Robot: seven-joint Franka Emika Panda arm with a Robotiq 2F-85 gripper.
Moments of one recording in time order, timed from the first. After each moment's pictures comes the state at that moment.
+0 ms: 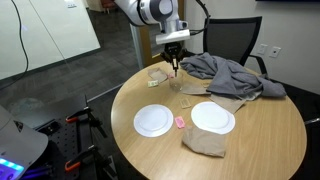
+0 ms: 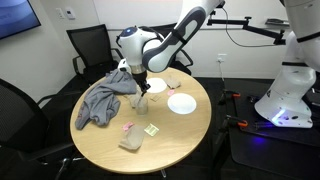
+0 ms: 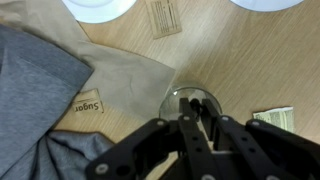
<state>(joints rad) 0.07 0.62 0.08 -1.74 -0.31 2.35 -0.62</state>
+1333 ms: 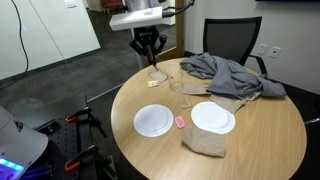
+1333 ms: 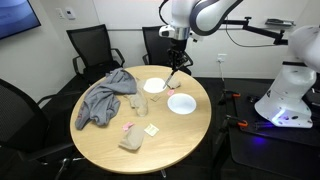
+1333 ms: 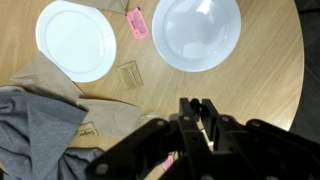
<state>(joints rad) -0.02 -0.06 -0.01 -2.43 -0.04 2.48 -0.92</state>
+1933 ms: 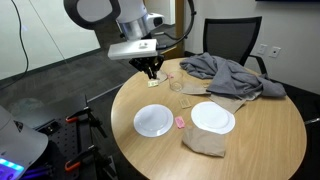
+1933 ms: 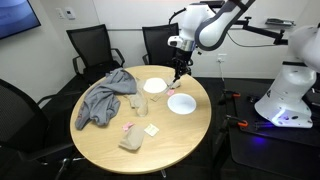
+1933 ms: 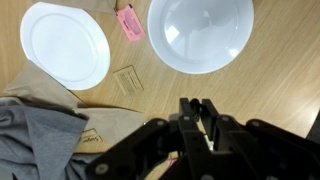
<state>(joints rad) -0.02 -0.01 -0.04 -2.58 0.12 2.77 -1.02</state>
